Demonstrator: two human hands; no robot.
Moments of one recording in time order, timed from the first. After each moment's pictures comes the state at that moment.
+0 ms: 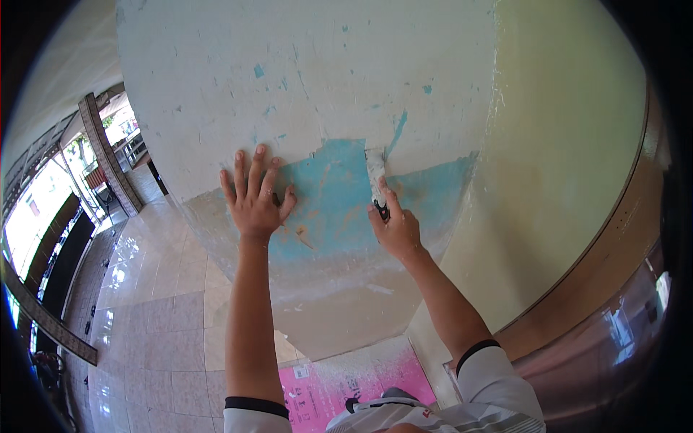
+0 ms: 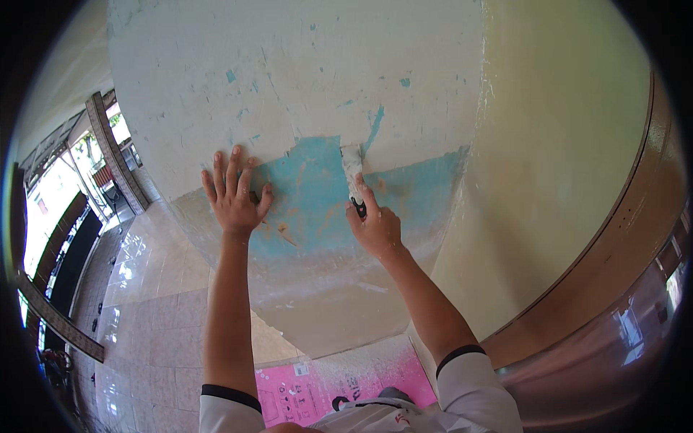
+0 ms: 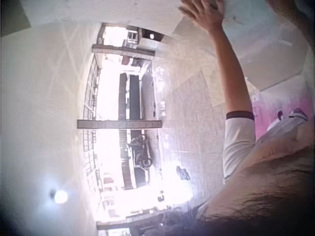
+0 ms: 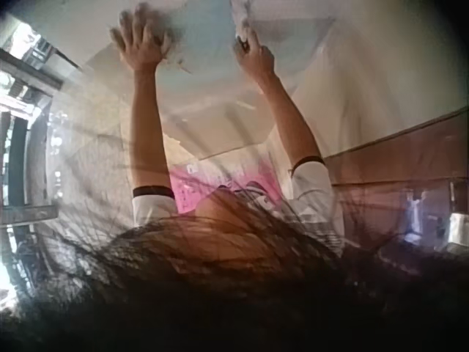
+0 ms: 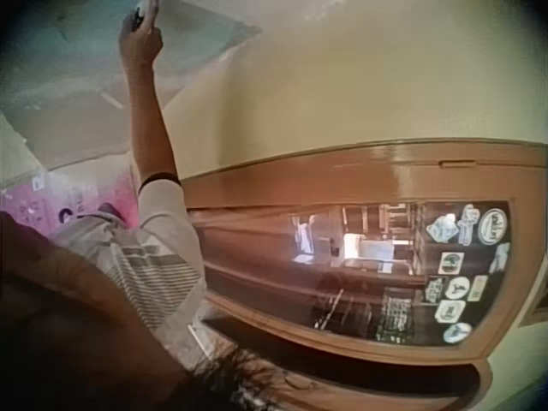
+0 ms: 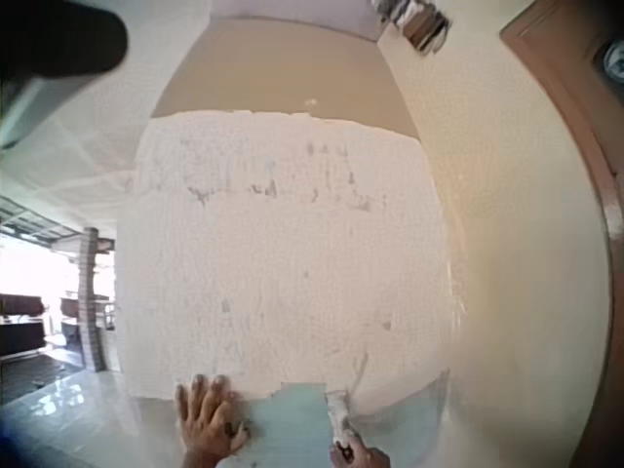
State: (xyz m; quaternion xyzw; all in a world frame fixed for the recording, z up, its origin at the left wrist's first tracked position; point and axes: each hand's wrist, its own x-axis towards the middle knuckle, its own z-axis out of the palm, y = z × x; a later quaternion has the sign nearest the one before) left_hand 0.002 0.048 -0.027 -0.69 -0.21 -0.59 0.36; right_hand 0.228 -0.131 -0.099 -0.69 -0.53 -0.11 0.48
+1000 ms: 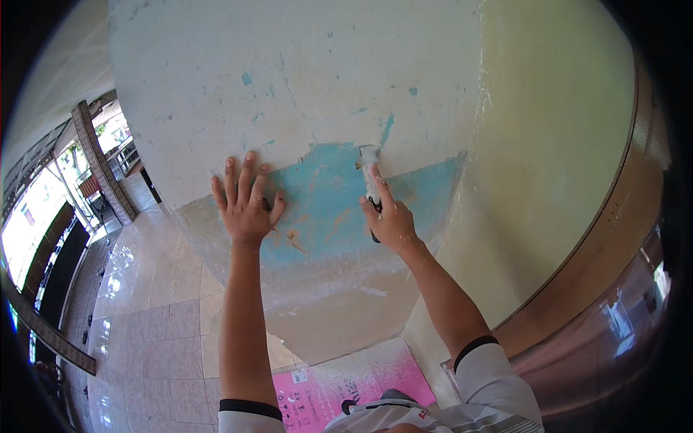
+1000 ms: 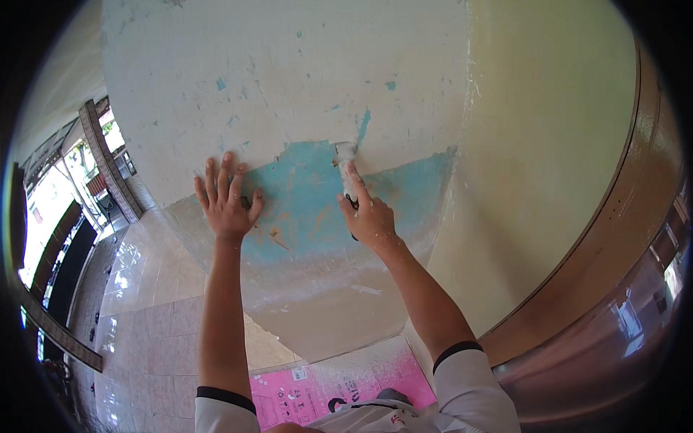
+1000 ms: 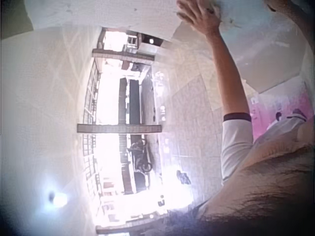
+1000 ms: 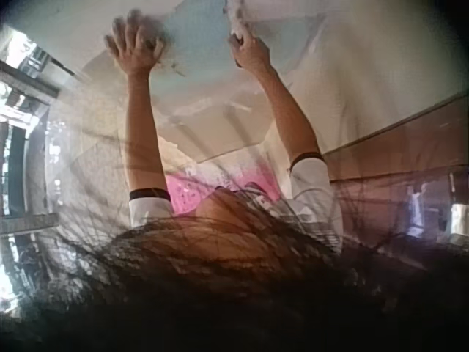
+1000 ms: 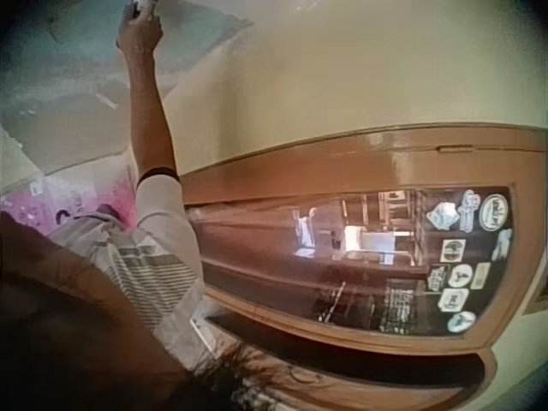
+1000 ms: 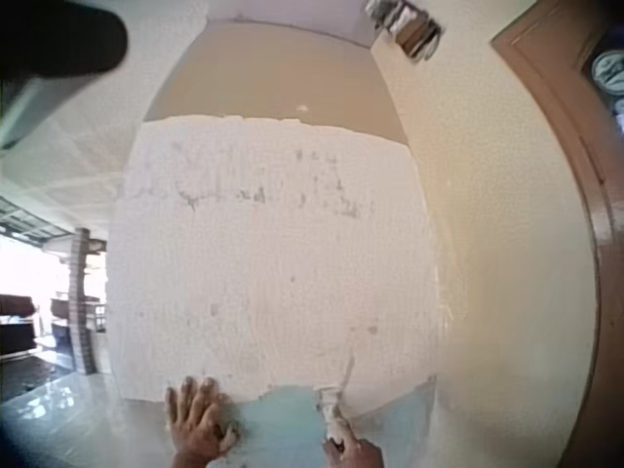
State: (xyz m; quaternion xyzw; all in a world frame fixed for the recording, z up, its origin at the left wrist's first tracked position) left_hand -0.002 0.049 -0.027 -0.70 -0.21 -0.59 0.36; right_hand 0.246 -0.123 -0.081 -0.68 -0.55 -0.18 0.45
